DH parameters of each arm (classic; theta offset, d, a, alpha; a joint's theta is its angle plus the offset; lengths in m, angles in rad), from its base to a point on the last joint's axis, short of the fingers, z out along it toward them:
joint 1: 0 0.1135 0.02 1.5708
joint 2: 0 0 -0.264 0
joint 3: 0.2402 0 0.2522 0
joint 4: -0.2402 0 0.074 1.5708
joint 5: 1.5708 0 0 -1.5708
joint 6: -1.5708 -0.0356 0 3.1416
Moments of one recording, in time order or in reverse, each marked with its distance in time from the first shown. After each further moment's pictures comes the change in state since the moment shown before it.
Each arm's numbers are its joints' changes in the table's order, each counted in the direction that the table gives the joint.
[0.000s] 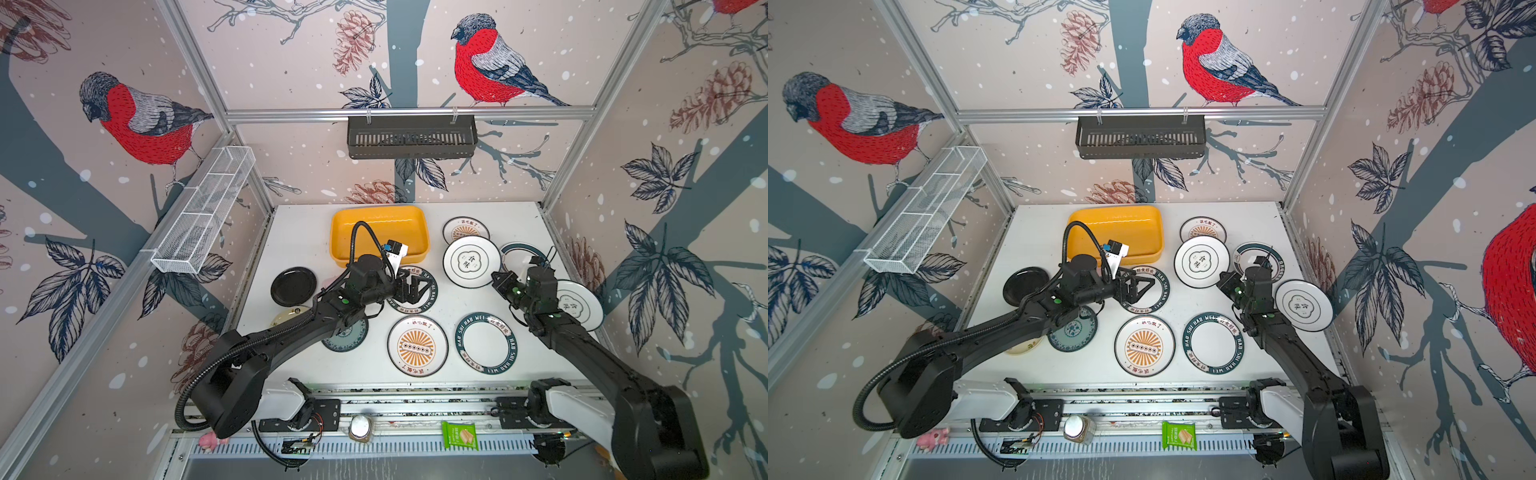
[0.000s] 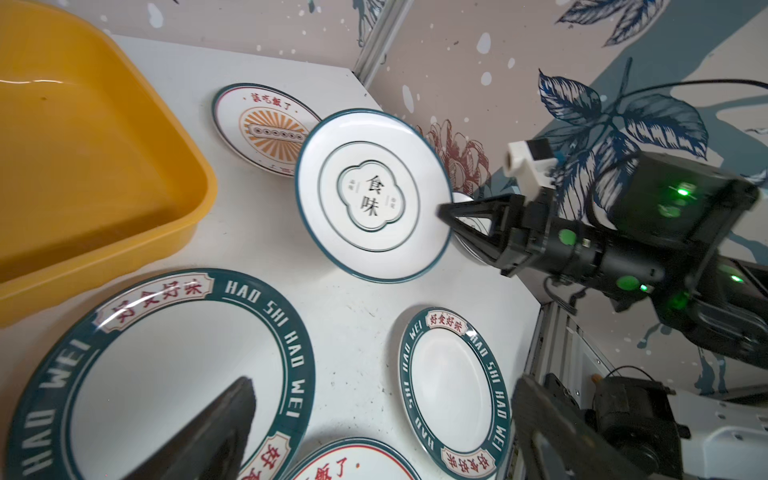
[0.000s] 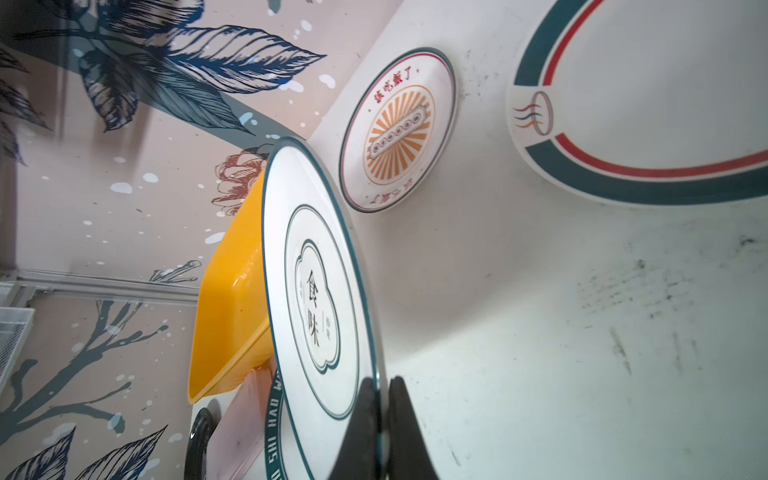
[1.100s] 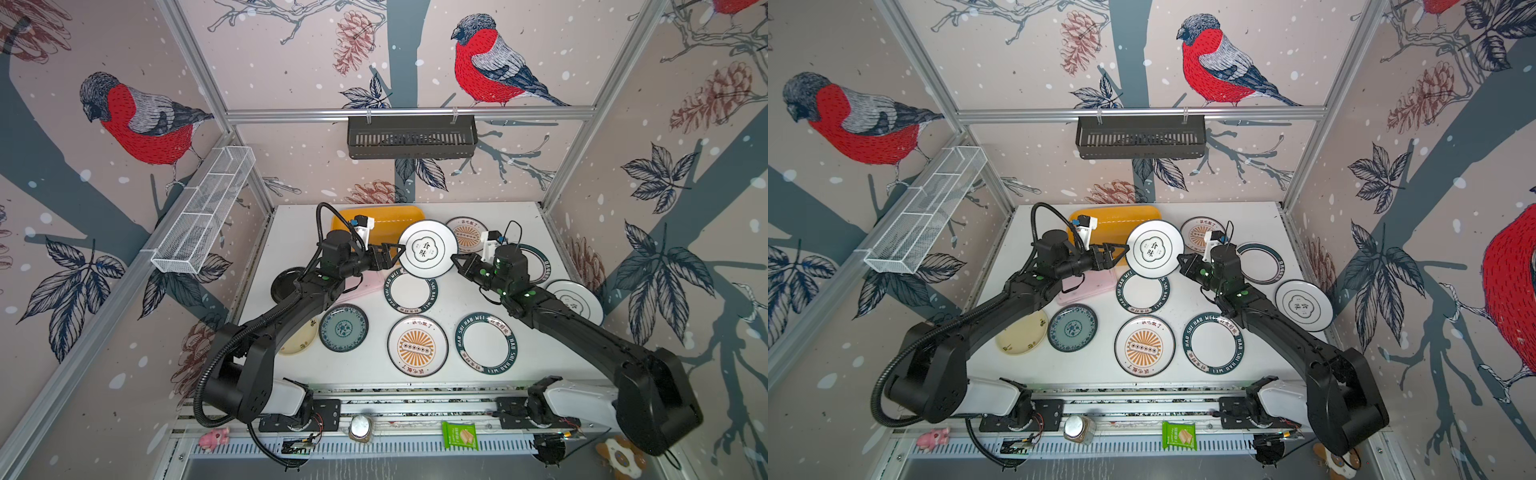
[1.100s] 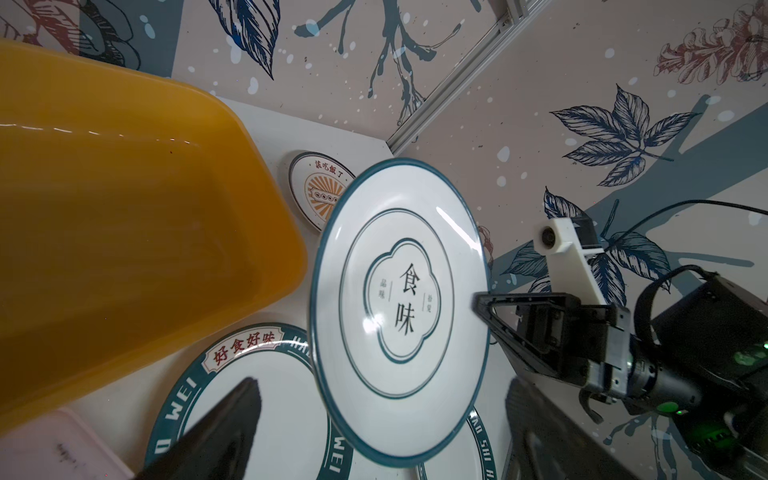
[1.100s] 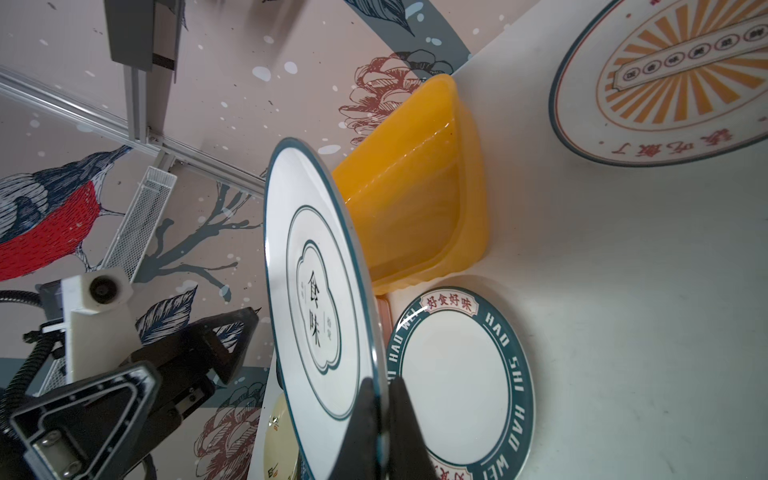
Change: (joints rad) left arm 0.277 -0.083 0.134 0.010 0.210 0.105; right arm 0.271 -0.221 0.256 0.055 -0.079 -0.010
